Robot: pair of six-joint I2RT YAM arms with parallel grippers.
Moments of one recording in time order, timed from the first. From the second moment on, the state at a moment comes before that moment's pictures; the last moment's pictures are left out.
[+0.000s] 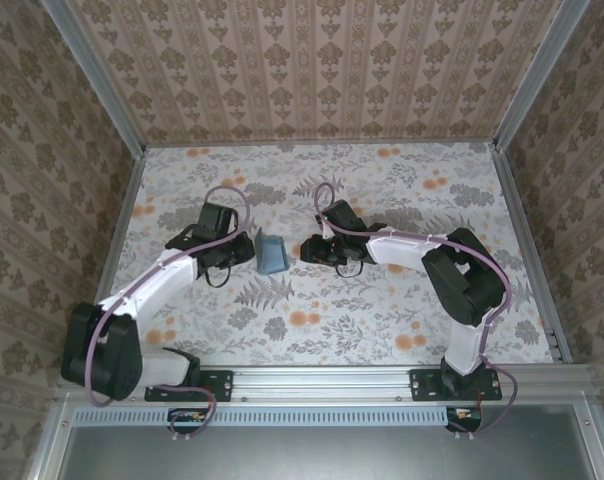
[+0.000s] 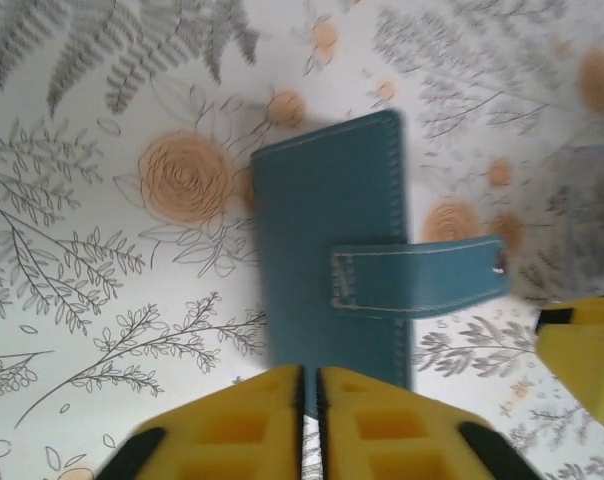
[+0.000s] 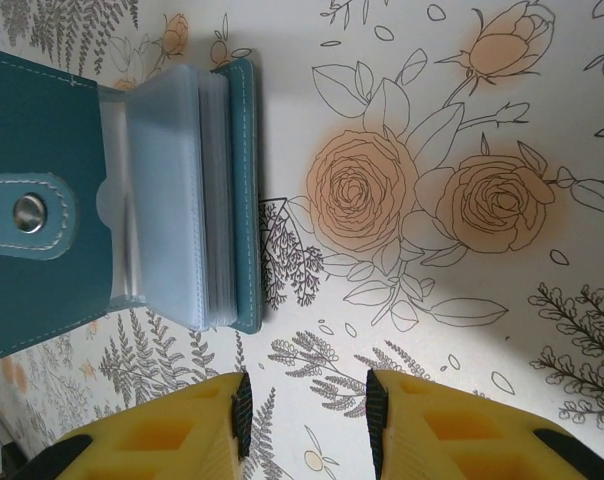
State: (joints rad) left arm -0.40 1.32 0.81 -0.46 0.15 -0.57; right arm 0.62 1.86 1.10 -0.15 -0.35 0.70
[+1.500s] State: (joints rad) left arm -0.45 1.68 0.81 -0.05 0.23 -0.61; right arm 0.70 2.06 1.32 -0.19 -0.28 0.77
